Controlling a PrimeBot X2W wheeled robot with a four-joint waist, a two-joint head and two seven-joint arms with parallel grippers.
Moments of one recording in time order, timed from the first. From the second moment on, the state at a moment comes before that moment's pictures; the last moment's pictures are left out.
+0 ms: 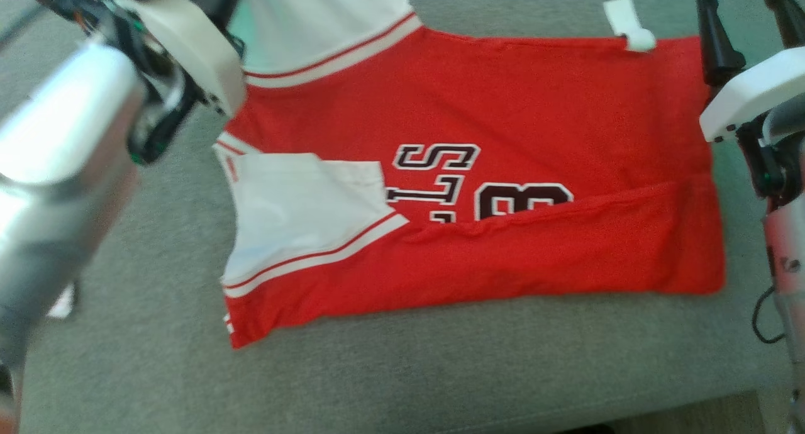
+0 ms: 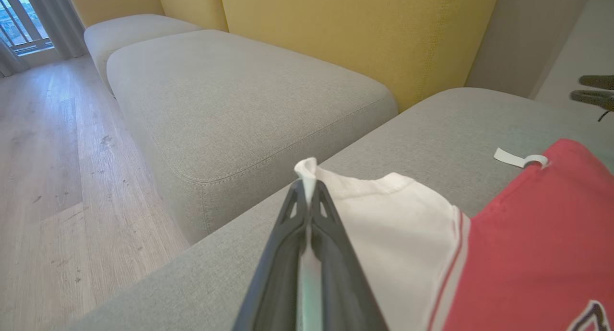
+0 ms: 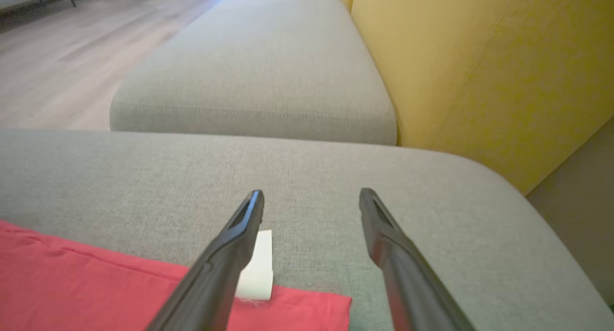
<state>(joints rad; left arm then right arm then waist) -1.18 0.49 -1.02 0.53 -0.83 -0.10 0.02 -0.69 -0.29 0.08 0.43 0.23 0.13 0.11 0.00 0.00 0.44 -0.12</state>
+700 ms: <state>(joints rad) -1.09 0.53 -1.07 0.30 -0.82 -0.01 0.04 -0.80 -0.32 0.10 0.82 0.25 0.13 0.32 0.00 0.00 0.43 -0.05</state>
